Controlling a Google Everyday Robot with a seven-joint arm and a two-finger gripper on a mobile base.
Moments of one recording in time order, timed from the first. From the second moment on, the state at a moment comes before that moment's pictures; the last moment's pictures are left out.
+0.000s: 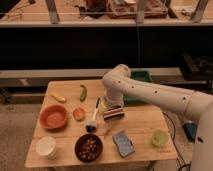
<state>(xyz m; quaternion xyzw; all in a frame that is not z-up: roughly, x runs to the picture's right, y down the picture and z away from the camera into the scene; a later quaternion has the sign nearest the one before) 0.031 0.104 0.787 -0.13 -0.29 -0.80 0.51</state>
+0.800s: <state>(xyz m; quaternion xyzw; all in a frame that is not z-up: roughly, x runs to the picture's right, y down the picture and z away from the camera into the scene) -0.082 -0.002 0.805 -0.03 -0.24 -0.82 0.52</state>
